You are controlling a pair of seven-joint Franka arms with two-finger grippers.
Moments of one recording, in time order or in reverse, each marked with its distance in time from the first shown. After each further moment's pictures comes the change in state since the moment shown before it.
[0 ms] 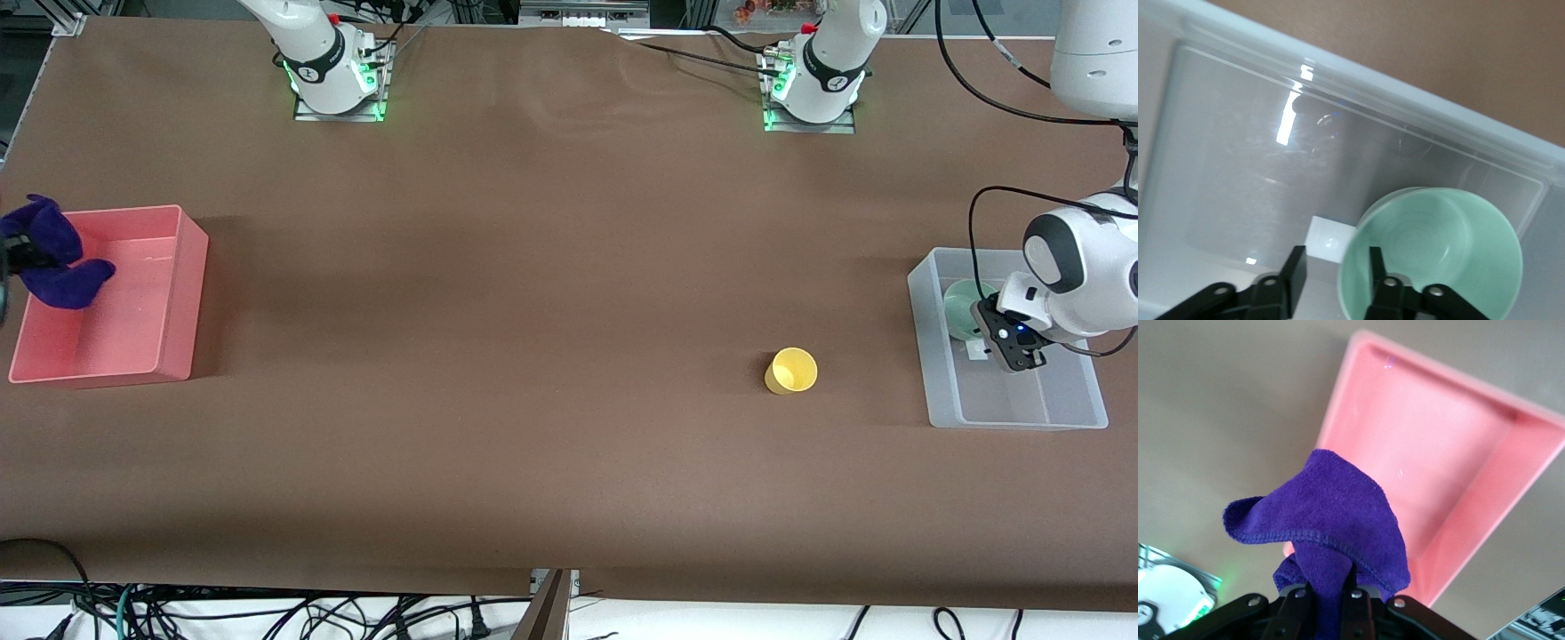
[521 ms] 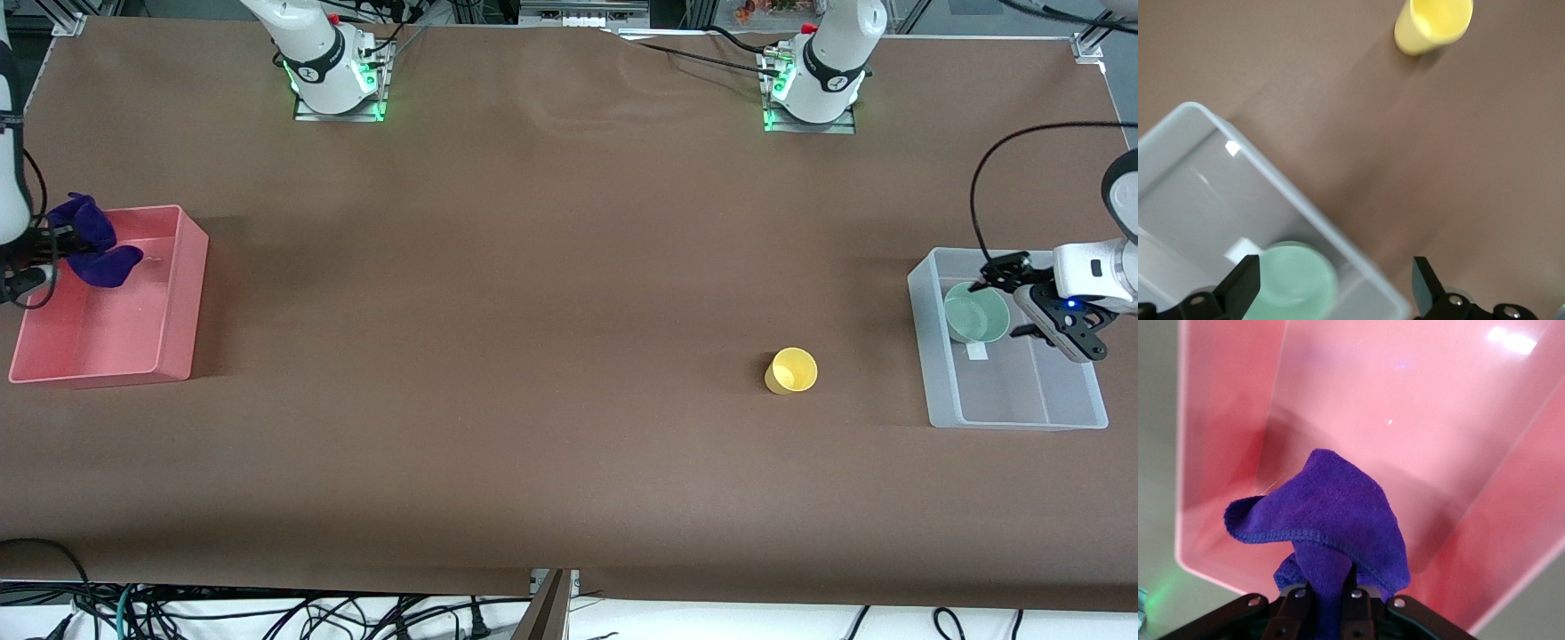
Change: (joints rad) left arm -0.099 -0.260 -0.026 0.101 -0.168 -0.510 -0.612; right arm -0.086 0.003 -0.033 -0.385 0.000 0.385 -0.125
